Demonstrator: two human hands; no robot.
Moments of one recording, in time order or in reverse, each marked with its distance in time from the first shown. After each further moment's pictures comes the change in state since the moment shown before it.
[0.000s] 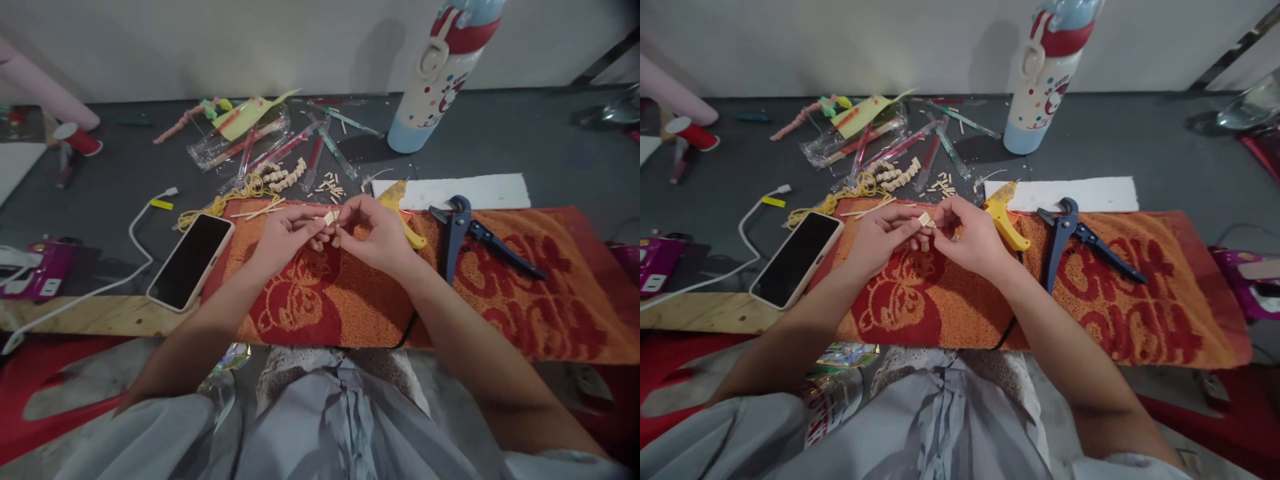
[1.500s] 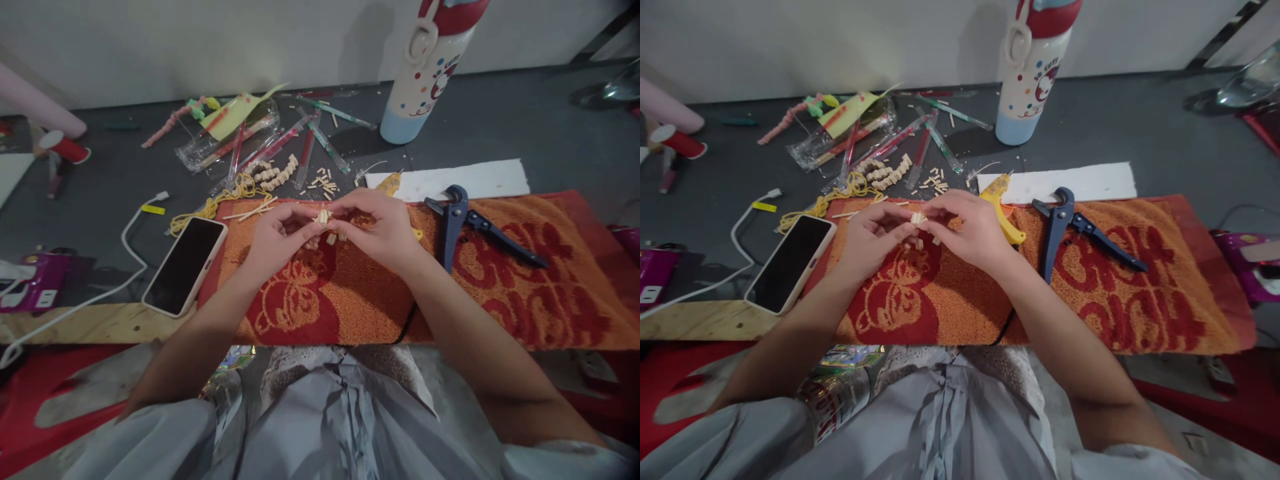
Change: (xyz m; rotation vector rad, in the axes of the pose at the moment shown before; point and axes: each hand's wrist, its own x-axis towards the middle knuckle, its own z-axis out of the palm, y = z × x) left_hand -0.004 0.004 0.002 0.155 0.001 0.120; right_hand 0.002 0.000 -0.012 -0.087 0.098 -0.213
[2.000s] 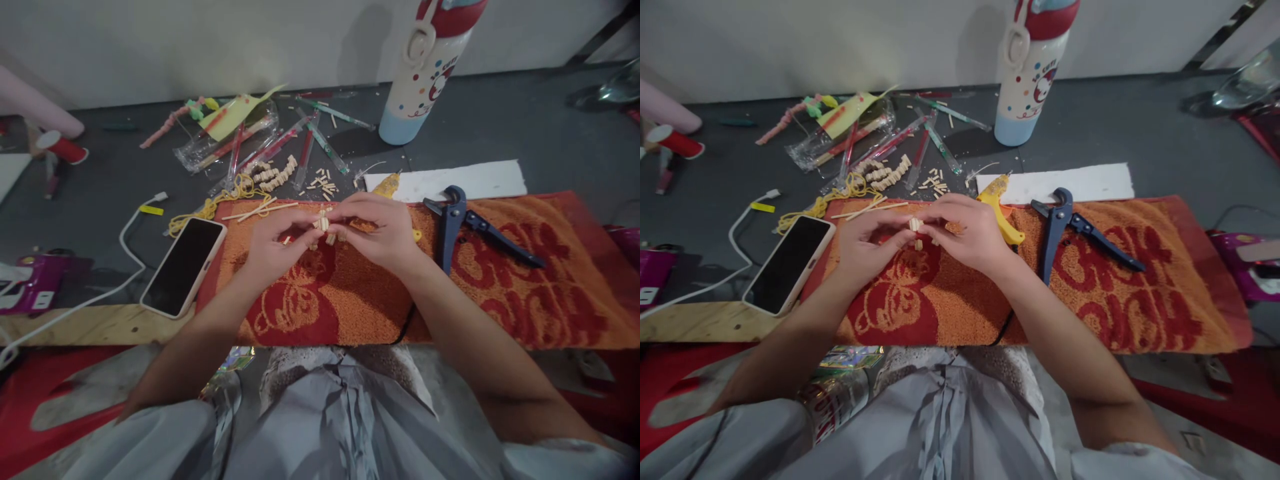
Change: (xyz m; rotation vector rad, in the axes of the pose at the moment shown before) left_hand -0.006 -0.007 -0.005 0.359 0.066 0.386; right_hand -0.003 0.004 0.002 0.006 0.046 -0.120
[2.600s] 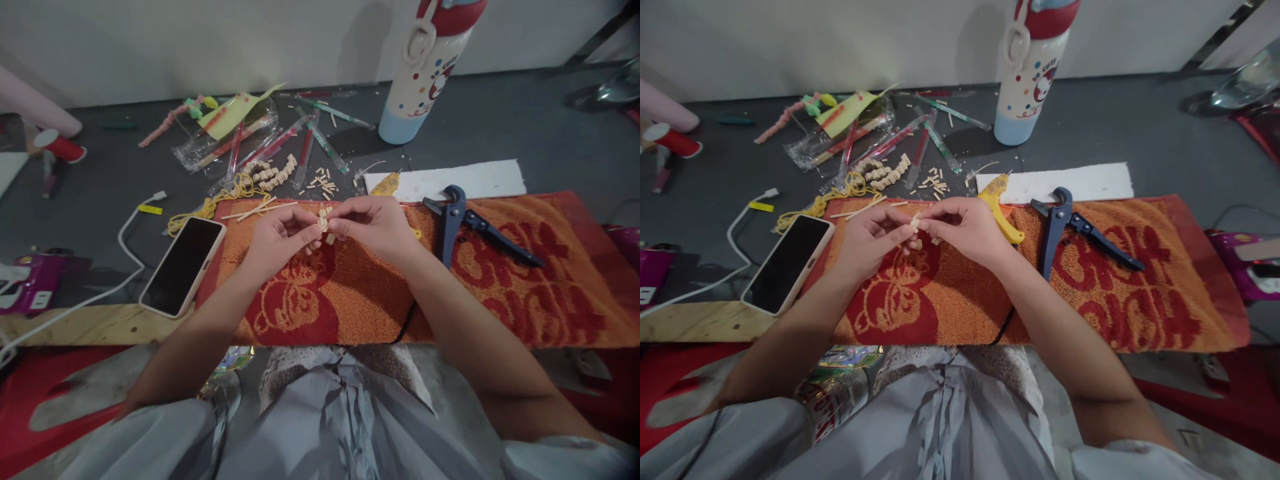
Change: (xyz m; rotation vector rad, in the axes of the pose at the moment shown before) left_hand 0.009 0.013 0.002 -0.443 -0.101 -0.511; right_hand 0.004 -0.001 0.003 0.413 -0.116 0.524
